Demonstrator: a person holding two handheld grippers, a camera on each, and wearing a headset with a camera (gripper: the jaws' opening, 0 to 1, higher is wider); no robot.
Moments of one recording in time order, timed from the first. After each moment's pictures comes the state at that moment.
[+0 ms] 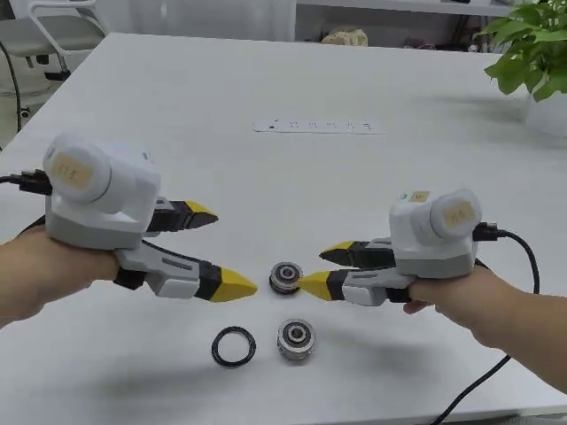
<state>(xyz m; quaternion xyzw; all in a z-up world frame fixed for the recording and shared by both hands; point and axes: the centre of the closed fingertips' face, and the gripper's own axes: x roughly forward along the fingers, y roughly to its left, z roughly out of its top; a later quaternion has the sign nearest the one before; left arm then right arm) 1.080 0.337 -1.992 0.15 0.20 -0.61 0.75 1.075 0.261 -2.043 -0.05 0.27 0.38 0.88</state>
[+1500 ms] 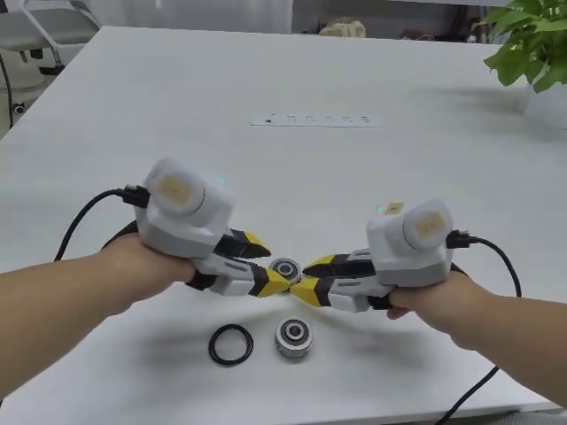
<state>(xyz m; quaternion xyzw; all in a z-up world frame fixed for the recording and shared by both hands) 1.077 0.285 -2.044 0.17 0.25 -0.63 0.72 1.073 0.274 -2.070 -0.06 0.28 0.40 0.87</state>
